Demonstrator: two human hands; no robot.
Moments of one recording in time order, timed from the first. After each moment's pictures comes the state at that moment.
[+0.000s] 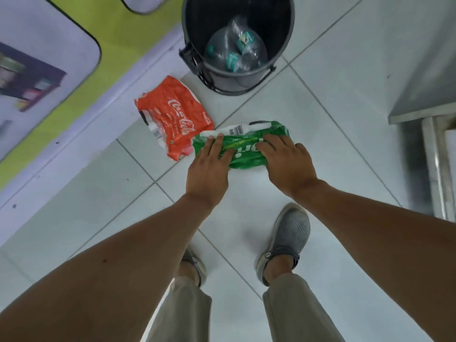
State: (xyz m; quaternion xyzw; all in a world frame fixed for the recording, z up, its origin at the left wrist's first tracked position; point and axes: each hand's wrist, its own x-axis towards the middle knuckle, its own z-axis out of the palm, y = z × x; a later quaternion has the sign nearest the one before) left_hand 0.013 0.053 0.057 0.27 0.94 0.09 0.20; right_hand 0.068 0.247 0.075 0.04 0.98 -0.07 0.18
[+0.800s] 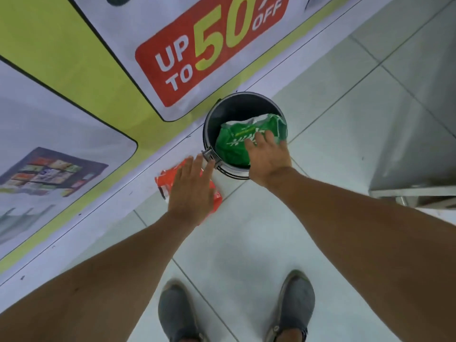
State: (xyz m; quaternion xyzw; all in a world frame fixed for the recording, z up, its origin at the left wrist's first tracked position) left_hand -0.149 0.041 0.125 0.27 0.94 0.07 0.18; right_hand -0.147 0.247 0.154 0.08 0.96 0.05 0.25
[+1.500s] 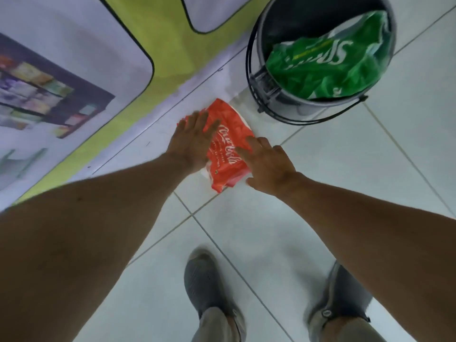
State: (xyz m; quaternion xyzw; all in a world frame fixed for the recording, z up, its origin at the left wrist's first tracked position) left_hand -0.196 -0.062 -0.035 0.34 0.90 -0.08 0.27; right_hand -0.081 0.120 -0.032 -0.07 0.95 -0.07 0.28
